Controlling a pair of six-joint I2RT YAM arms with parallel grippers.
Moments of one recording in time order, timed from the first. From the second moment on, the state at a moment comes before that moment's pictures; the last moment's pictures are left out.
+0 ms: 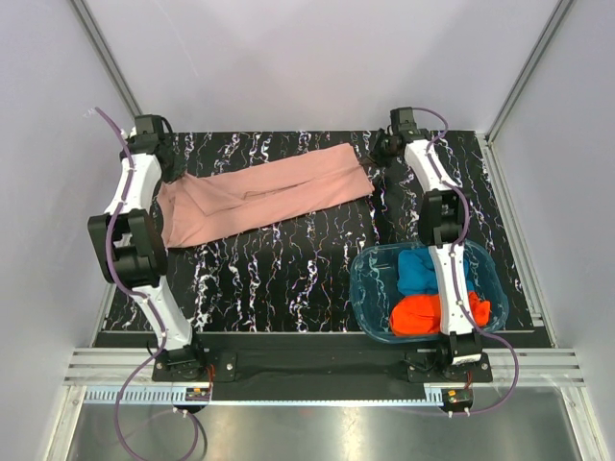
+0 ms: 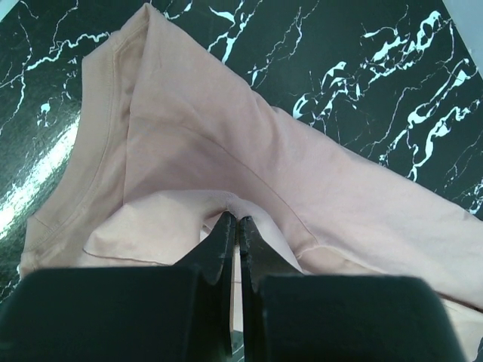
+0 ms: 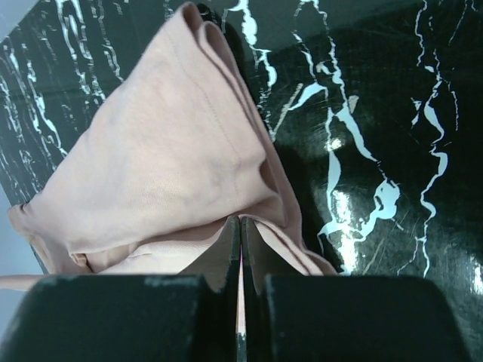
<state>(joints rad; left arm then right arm) 0.17 1.90 1.67 -0.66 -0.09 -0.65 0.14 2.67 2.53 -0.71 -0.34 0.65</state>
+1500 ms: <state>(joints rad) 0.09 1.82 1.41 -0.65 0.07 -0.60 0.09 2.18 2.08 -0.82 -0.37 0.60</state>
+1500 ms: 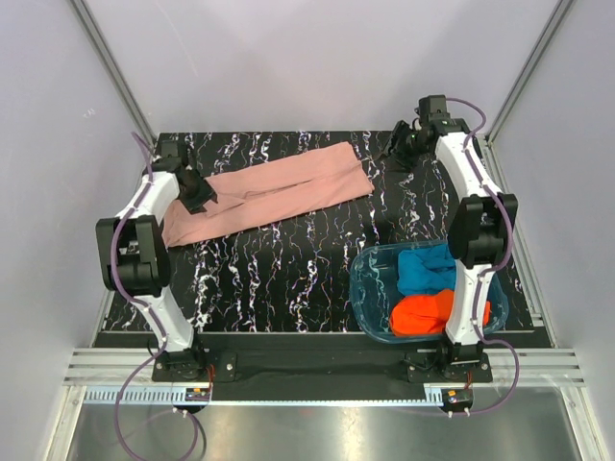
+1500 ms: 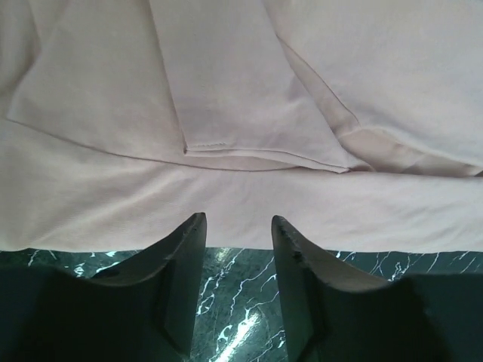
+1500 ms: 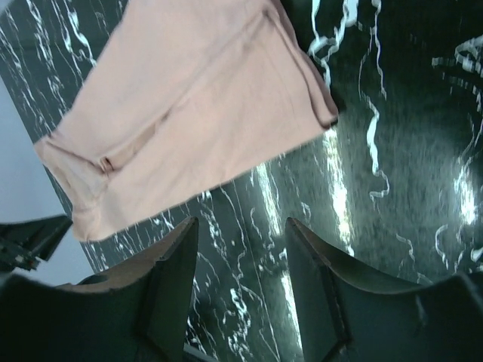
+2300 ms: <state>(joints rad) 0.07 1.93 1.43 -0.63 -0.11 -0.63 0.10 2.12 1.93 -0.82 -0.37 0.55</state>
